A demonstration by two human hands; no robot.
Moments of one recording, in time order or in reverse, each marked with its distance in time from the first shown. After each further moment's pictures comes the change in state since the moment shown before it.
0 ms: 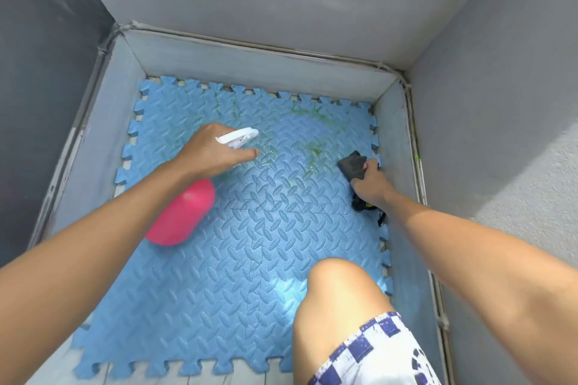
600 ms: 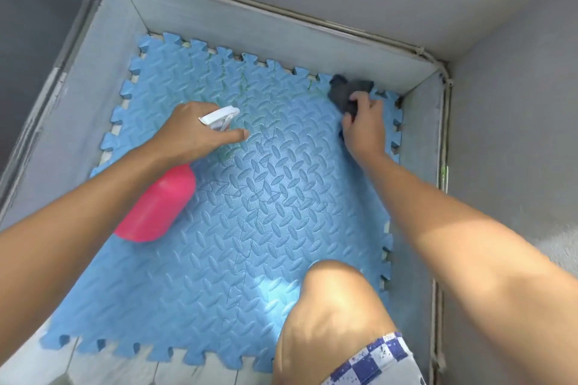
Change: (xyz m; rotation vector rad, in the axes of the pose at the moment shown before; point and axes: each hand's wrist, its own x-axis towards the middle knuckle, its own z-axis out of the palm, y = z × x) left_hand -0.003 -0.020 -0.002 -0.061 0.119 -0.130; right_hand 0.068 -0.095 0.008 0.002 0.439 -0.483
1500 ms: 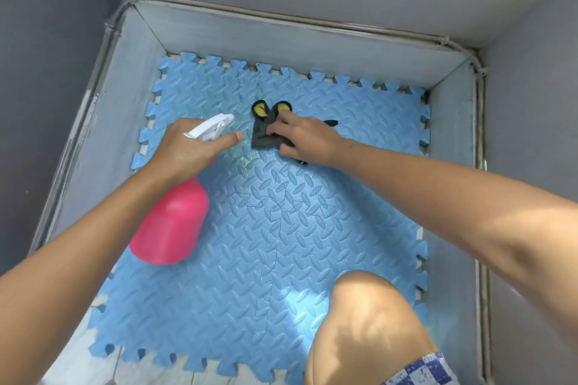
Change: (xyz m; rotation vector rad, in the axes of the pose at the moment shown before) left_hand -0.009 0.007 -0.018 -0.048 0.051 -0.197; right_hand -0.005 -0.087 0.046 -0.095 -0.432 -0.888
